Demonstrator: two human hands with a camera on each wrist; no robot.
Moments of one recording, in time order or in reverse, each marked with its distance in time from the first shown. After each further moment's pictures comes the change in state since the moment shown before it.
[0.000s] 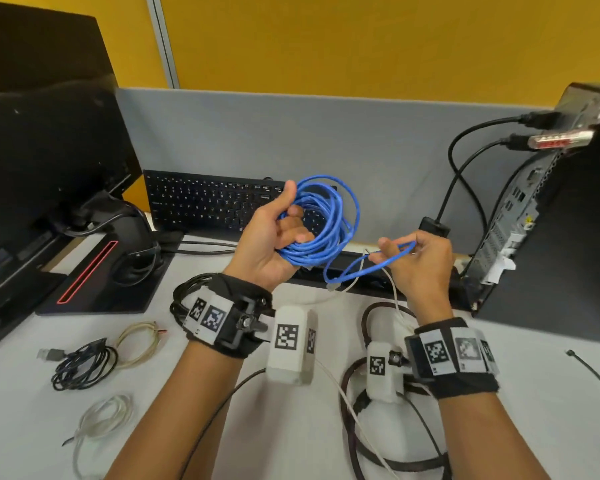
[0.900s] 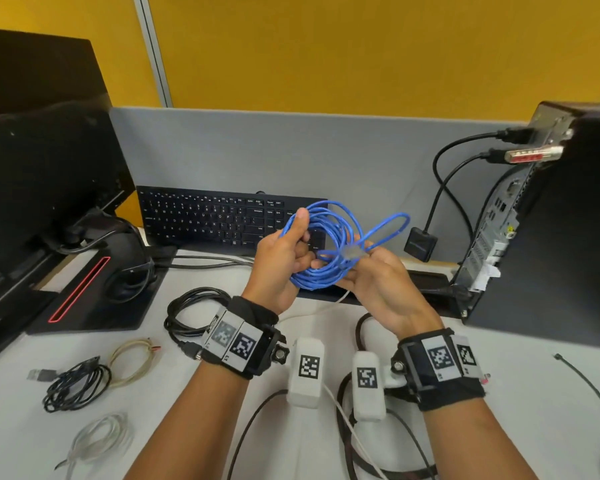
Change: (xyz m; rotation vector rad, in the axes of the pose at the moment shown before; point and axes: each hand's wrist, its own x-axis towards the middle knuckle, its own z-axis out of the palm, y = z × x) left_hand 0.013 -0.030 -0.008 0.399 0.075 0.231; right_hand -0.022 -0.023 0.010 0.576 -0.730 0.207
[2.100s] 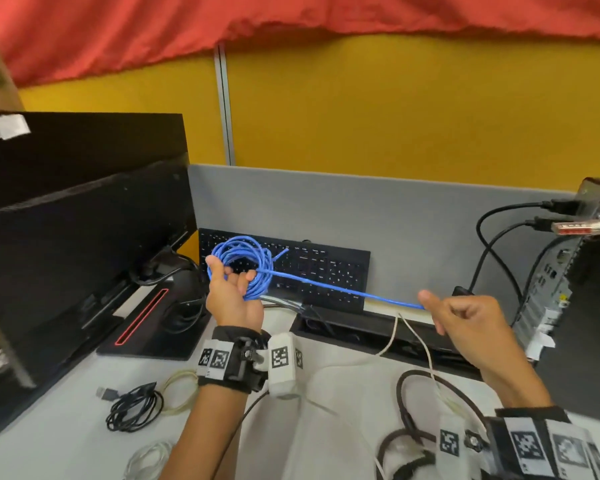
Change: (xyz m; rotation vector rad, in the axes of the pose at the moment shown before) left_hand 0.016 0.051 -0.093 -0.672 0.556 0.356; right_hand -0.018 -0.046 -0.025 -0.869 0.371 -0.242
